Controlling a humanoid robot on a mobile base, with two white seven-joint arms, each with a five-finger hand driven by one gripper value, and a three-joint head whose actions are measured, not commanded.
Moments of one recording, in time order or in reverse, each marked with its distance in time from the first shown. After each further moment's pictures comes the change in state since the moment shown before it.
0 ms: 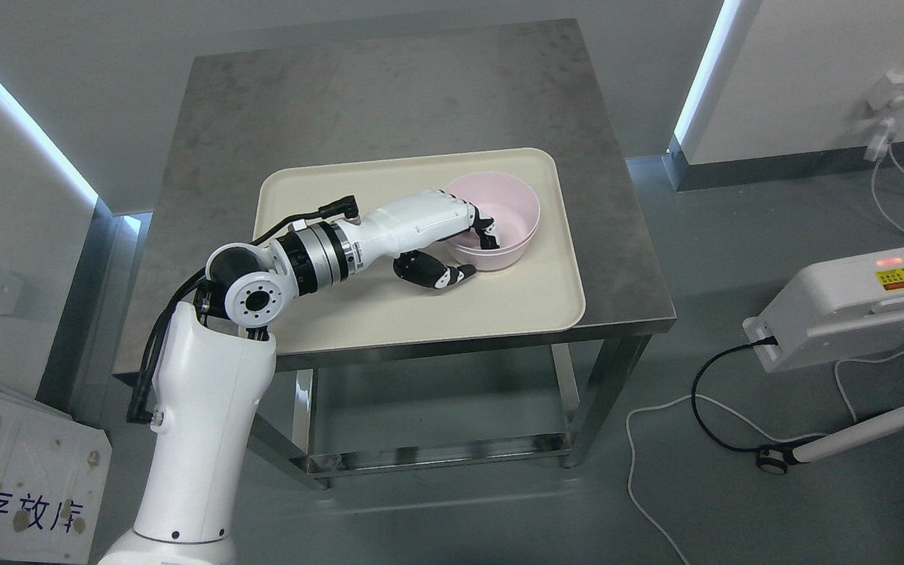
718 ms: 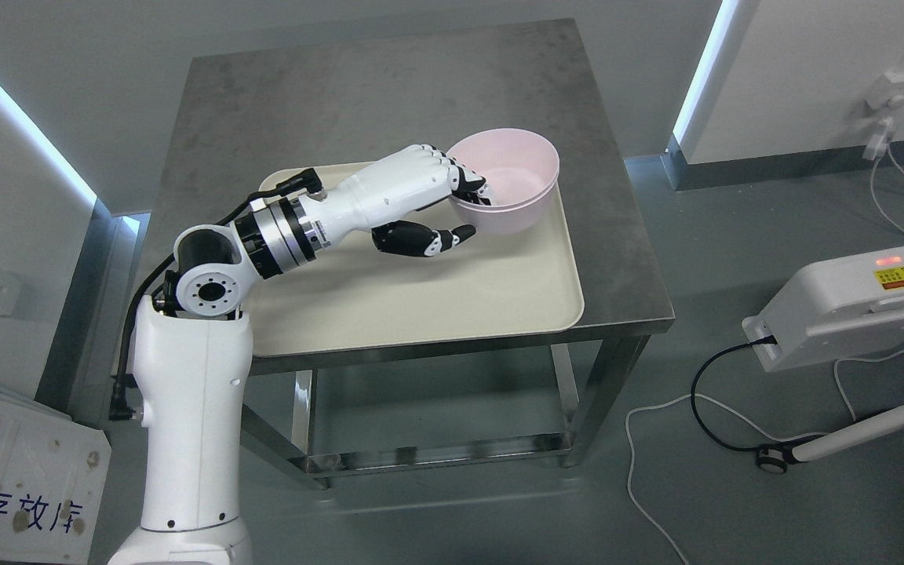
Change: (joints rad) left arm -0.026 -0.048 0.200 -0.004 0.196 -0.236 -0.087; right arm 0.000 0.000 0.000 0.000 0.000 0.000 0.000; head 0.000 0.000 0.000
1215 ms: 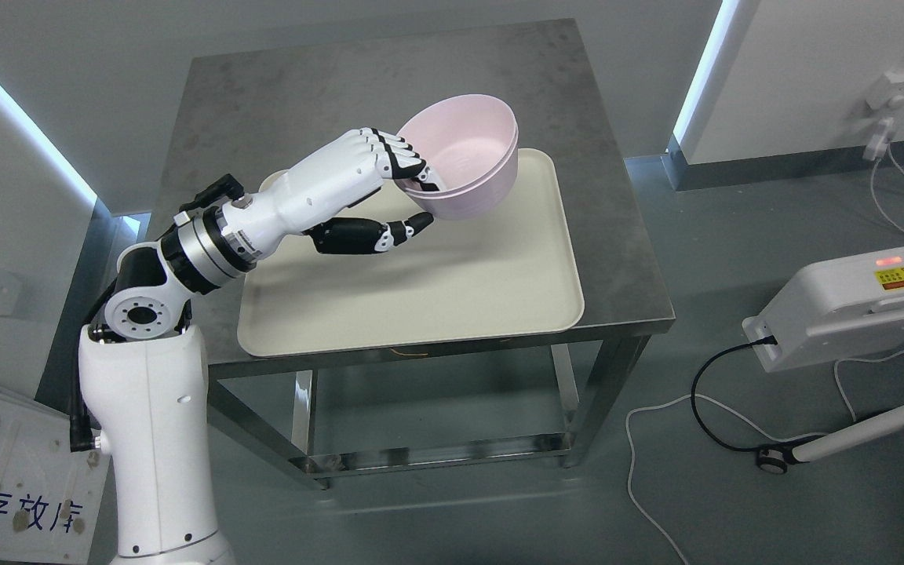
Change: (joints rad) left arm 0.072 0.024 0.121 -0.074 0.252 -0.046 -0.064; right arm 0.000 0.000 0.000 0.000 0.000 0.000 0.000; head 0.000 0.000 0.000
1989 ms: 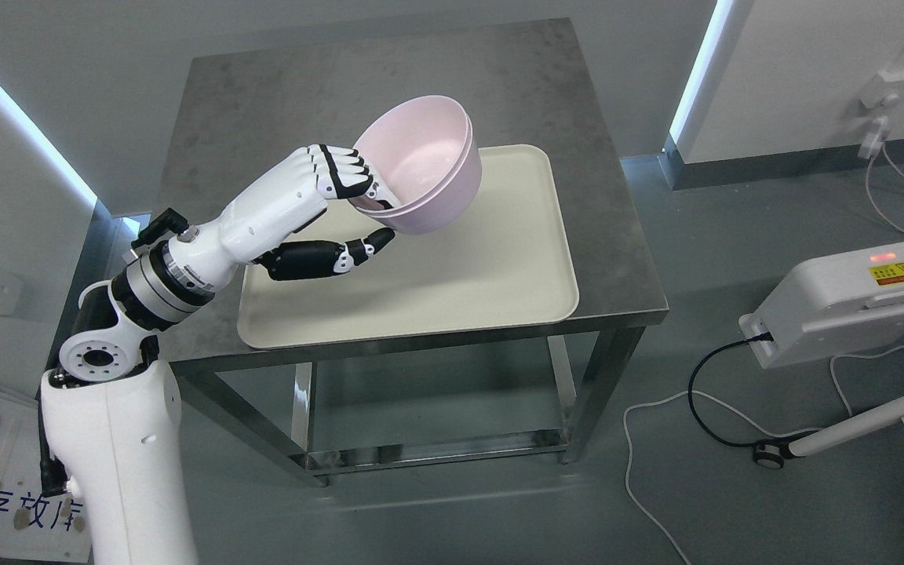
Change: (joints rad) left arm 0.082 0.018 0.063 -0.090 0.108 0.000 -0.007; right arm 0.000 0.000 0.000 0.000 0.000 0.000 0.000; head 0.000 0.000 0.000
